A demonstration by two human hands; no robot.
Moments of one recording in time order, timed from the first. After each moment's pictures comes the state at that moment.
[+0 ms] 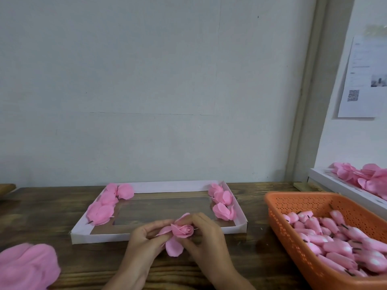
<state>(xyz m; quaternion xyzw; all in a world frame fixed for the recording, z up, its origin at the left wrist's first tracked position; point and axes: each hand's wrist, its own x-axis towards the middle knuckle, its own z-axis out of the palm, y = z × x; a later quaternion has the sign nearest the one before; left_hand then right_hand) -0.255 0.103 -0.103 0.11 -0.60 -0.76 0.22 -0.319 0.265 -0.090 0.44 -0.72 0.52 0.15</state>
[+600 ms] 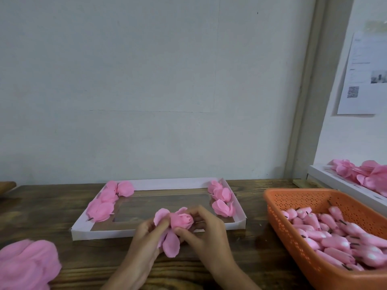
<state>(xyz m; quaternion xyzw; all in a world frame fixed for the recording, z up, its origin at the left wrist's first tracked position) -0.245 0.115 -0.094 0.09 -0.61 -0.76 0.20 -0.317 0.267 -0.086 0.38 -0.71 0.59 0.09</state>
